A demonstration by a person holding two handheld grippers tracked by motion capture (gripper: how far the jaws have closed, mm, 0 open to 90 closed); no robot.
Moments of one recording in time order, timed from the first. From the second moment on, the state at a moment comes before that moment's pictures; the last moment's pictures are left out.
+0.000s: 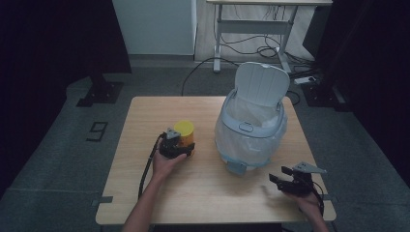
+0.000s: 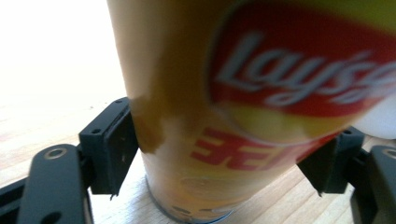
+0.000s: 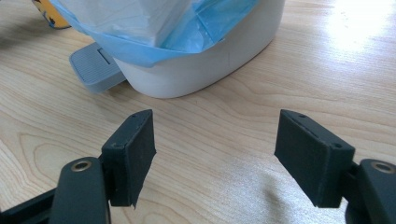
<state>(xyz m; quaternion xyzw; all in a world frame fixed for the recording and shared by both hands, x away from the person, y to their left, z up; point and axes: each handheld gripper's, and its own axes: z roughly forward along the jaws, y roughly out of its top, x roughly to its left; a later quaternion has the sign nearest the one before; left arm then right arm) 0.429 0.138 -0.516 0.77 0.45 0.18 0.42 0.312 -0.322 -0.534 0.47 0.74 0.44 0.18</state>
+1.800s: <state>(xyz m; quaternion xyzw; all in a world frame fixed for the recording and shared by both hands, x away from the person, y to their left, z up) 0.371 0.165 -0.404 0.77 0.36 0.19 0.49 0.311 -0.322 -0.537 0.47 0.74 0.44 0.18</state>
